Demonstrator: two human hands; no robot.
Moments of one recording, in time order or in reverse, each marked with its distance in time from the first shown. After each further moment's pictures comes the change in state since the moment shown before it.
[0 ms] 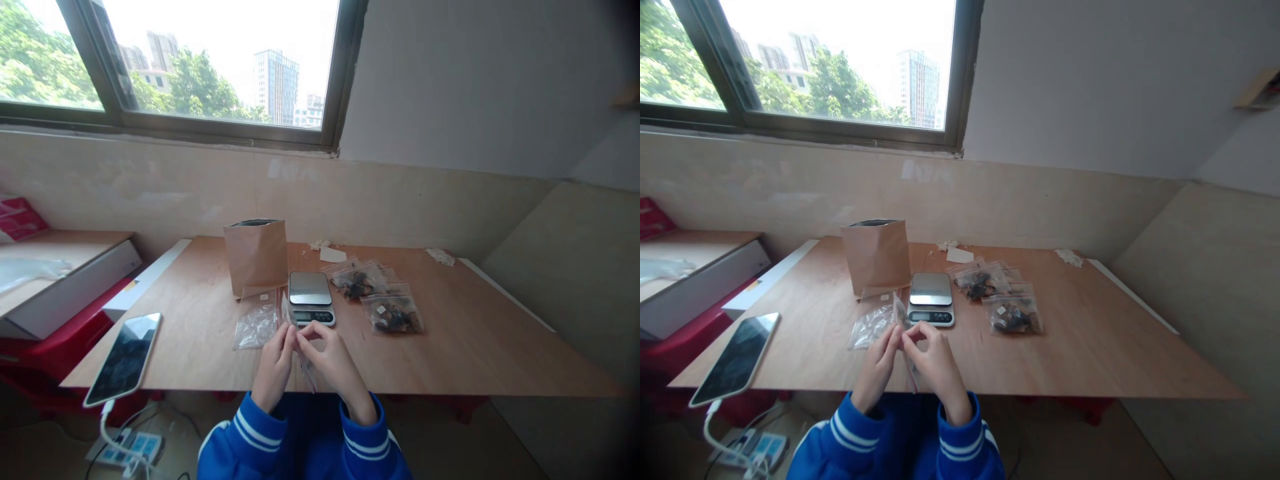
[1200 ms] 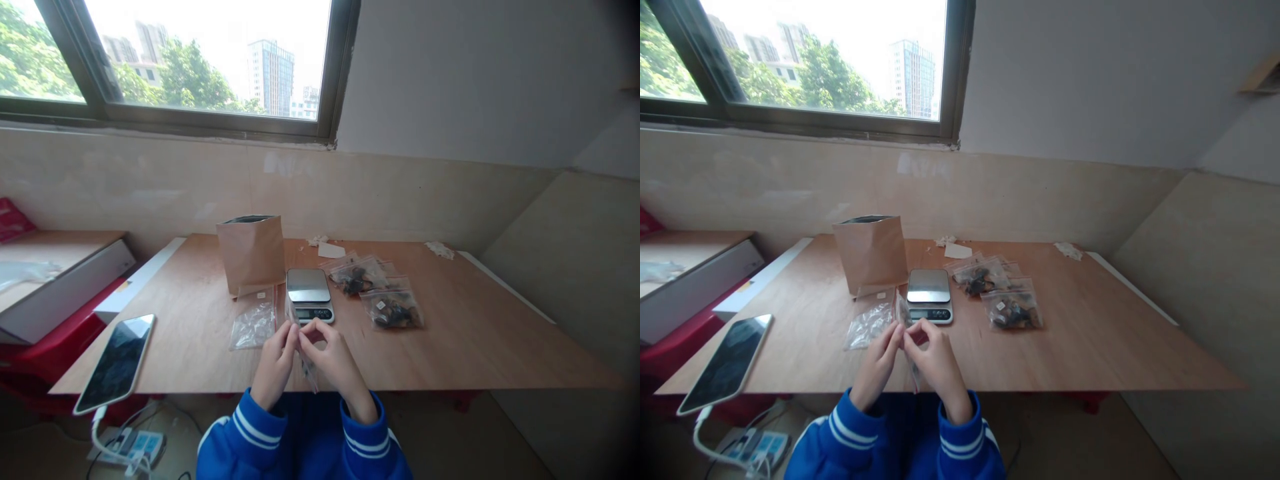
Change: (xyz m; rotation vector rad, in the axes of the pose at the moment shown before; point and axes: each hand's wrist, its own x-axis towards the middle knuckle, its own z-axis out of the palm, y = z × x) left_hand 0.007 -0.002 0.004 0.010 -0.061 -0.001; right_hand 0.004 0.011 -0.002 0.041 0.017 0.045
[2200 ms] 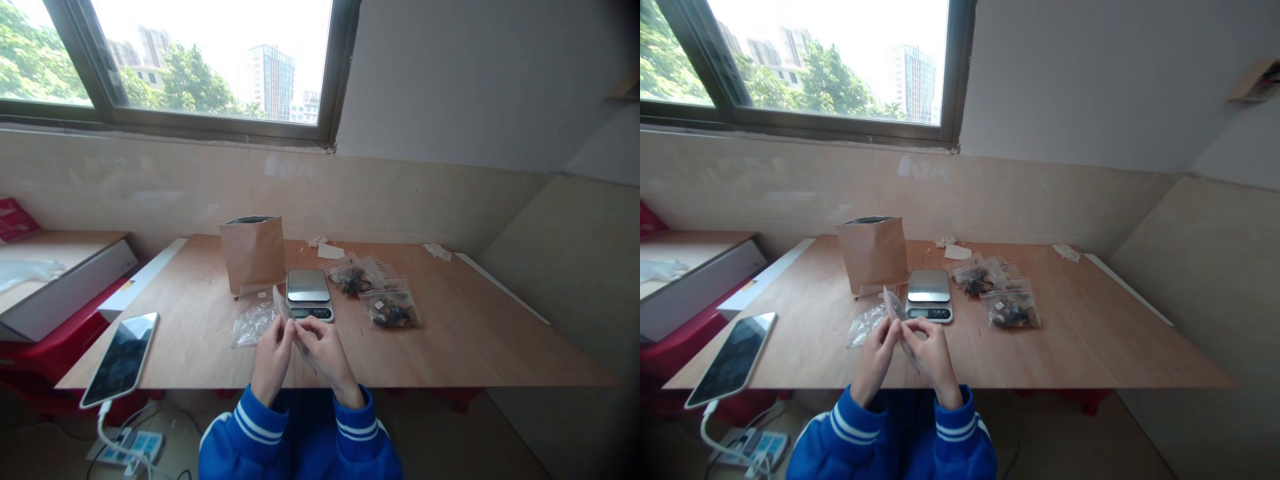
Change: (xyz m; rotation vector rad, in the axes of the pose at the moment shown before) left_hand 0.001 0.006 -0.003 0.017 0.134 -0.027; right_hand 0.006 0.012 0.017 0.267 0.084 -0.007
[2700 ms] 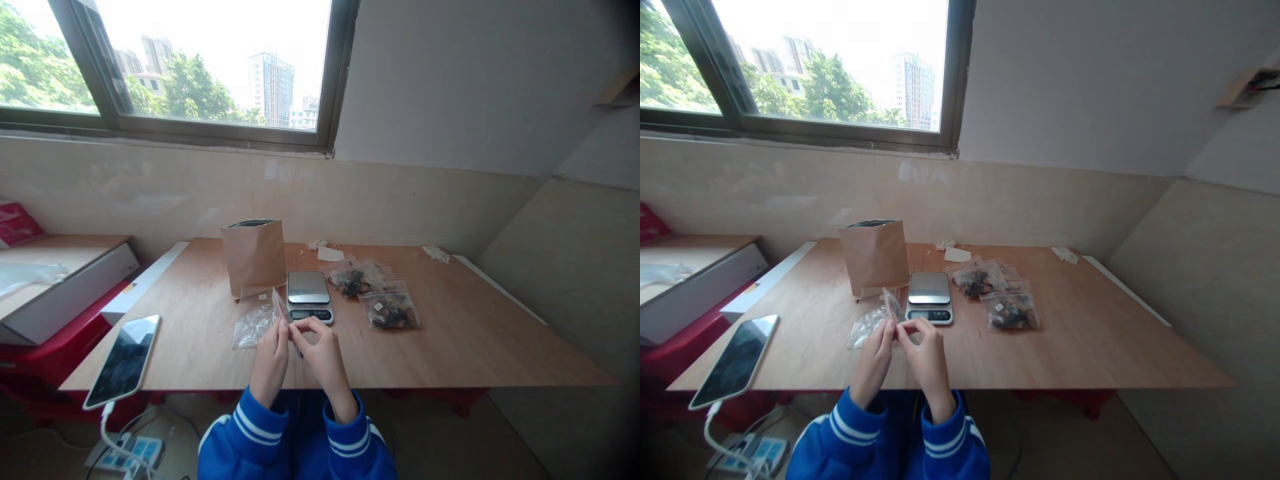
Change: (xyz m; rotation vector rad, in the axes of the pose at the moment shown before) left_hand -0.002 0.002 -0.004 0.084 0.052 0.042; right_hand -0.010 -0.023 0.011 -0.256 0.102 -0.130
